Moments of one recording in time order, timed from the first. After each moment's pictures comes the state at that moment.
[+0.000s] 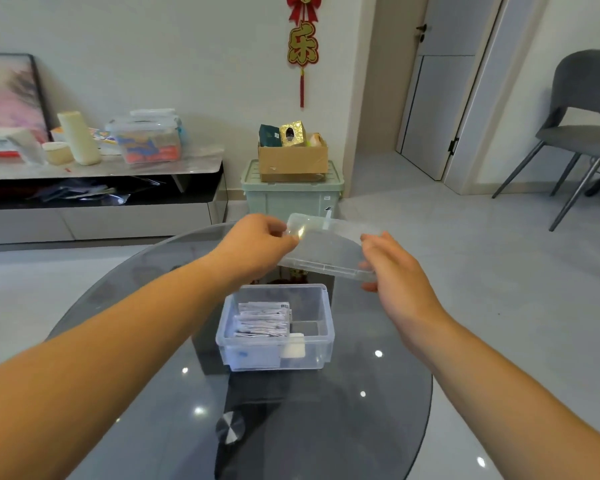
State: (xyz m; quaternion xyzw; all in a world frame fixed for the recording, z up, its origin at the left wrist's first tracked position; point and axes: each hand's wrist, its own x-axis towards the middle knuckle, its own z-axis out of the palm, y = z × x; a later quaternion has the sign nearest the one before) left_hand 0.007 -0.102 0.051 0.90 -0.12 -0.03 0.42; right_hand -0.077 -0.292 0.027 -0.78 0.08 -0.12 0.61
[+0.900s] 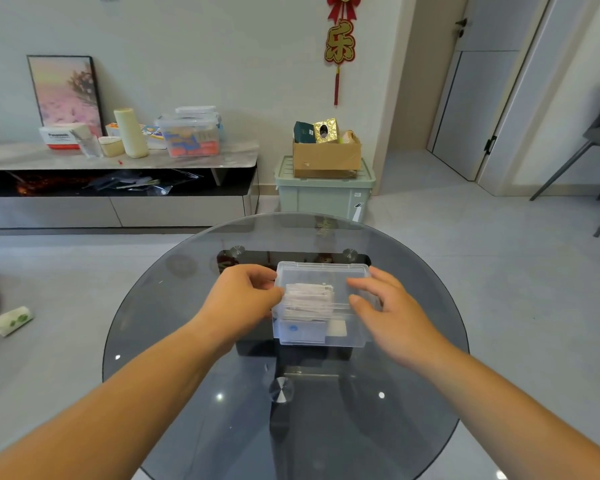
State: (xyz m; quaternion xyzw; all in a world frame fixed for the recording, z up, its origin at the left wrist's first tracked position) left_hand -0.075 -0.022 0.006 0.84 0.00 -0.04 0.53; right_hand -0.111 -0.242 -0.007 -0.90 0.00 -0.02 0.43
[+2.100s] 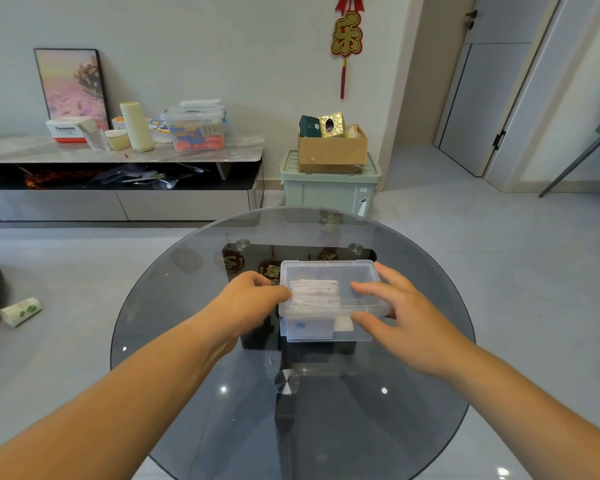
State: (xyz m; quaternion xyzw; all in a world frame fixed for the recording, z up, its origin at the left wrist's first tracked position) left_hand -0.075 -0.019 -0.002 0.83 0.08 -0.13 0.54; right_hand -0.116 -0.263 -0.020 -0.93 -0.08 0.00 0.35
